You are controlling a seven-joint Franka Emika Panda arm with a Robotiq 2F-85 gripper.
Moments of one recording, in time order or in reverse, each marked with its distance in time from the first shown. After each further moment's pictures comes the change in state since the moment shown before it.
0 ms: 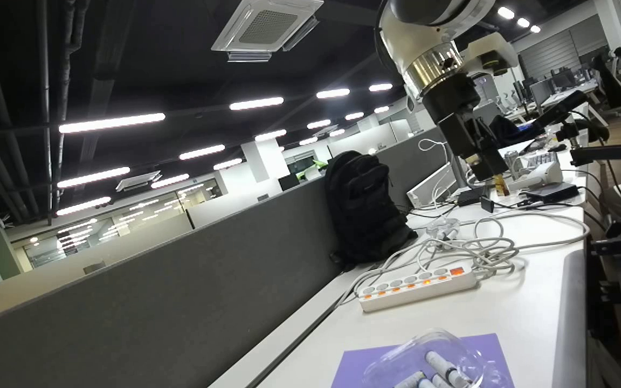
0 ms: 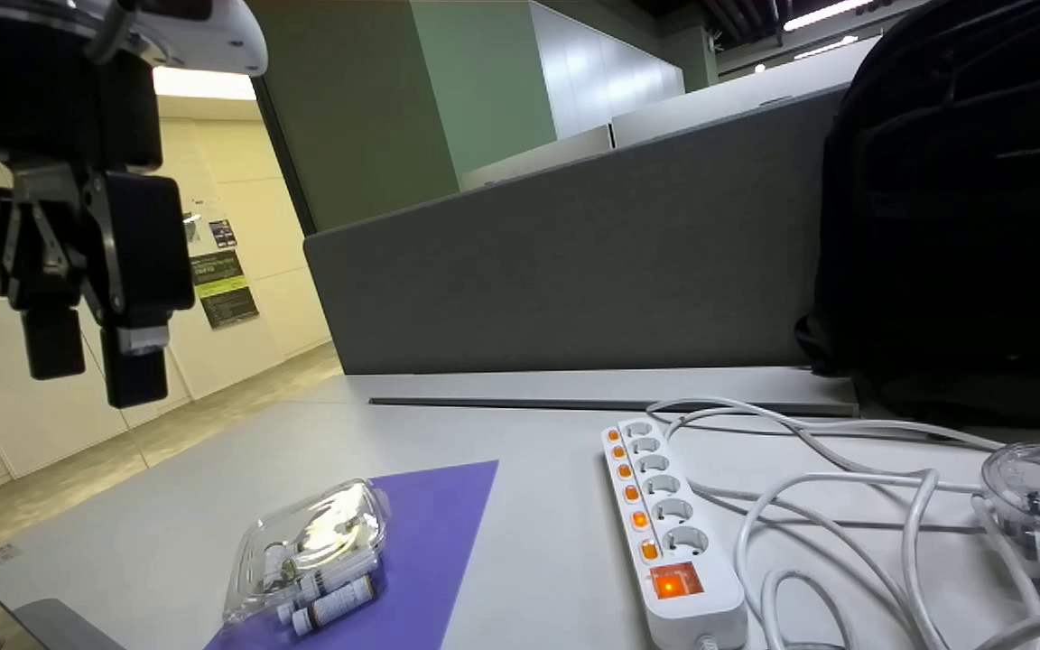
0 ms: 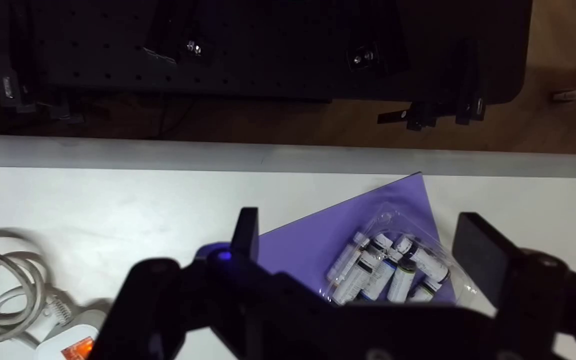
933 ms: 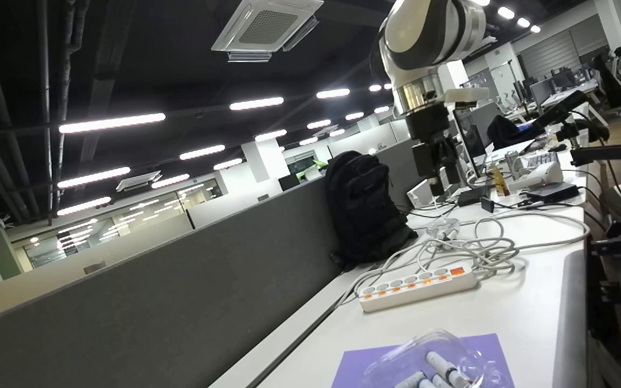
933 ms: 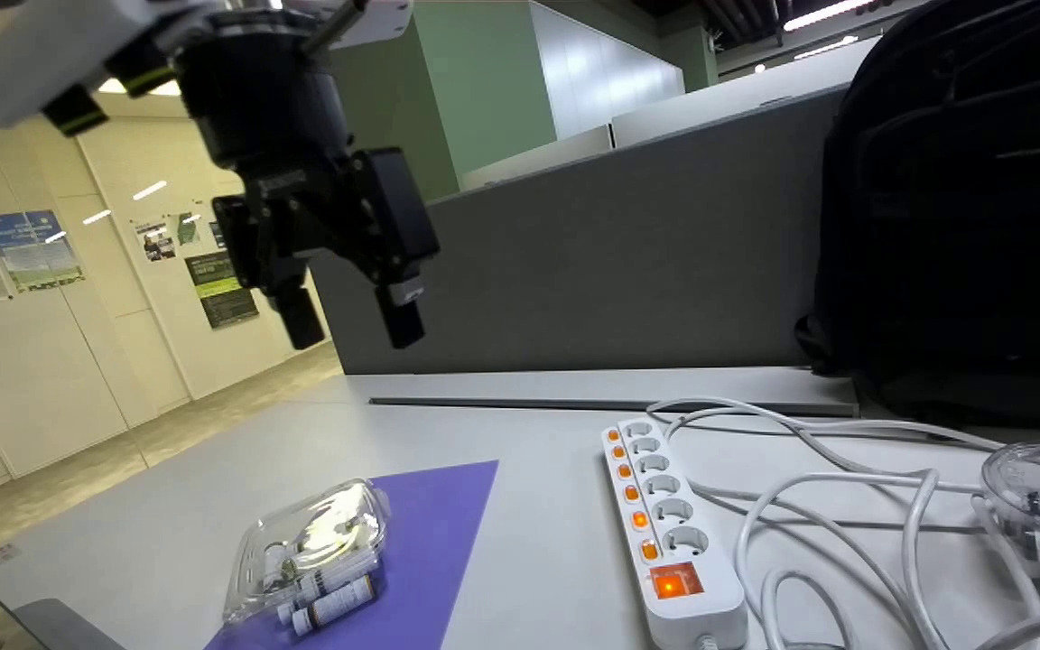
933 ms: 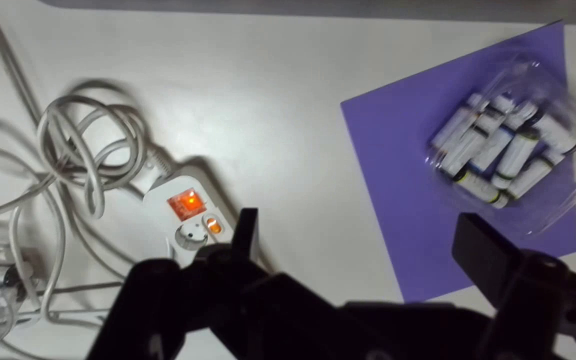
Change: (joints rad) arm -0.084 0.226 -0.027 0.053 -0.083 0.445 -0.069
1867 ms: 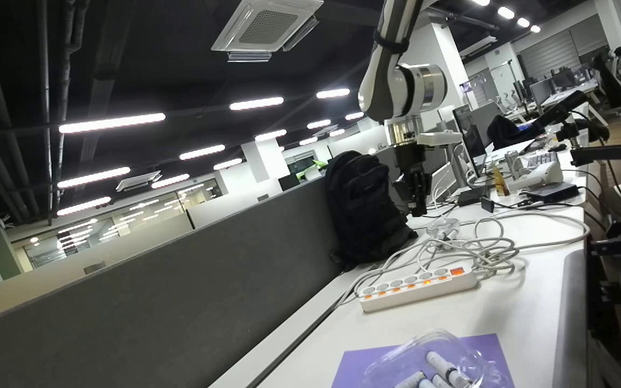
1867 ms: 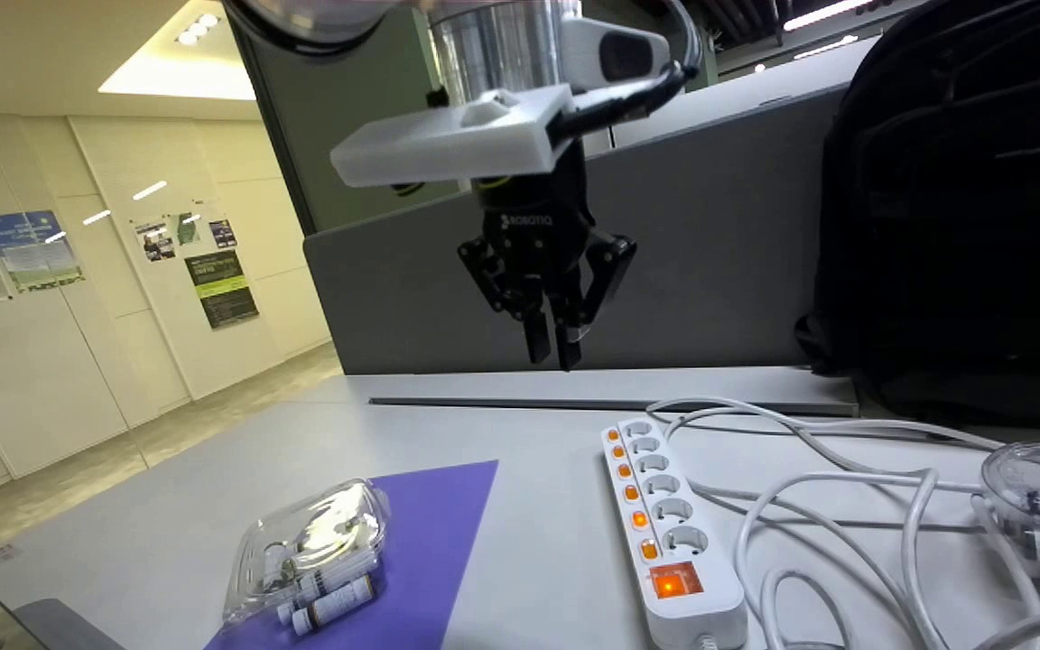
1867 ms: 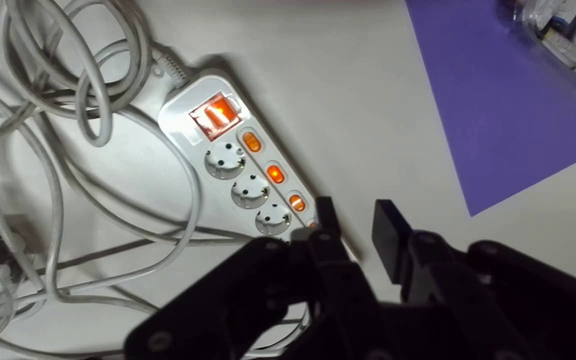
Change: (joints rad) arm -0.013 0.496 -0.099 0.316 0.328 0.160 -0.249
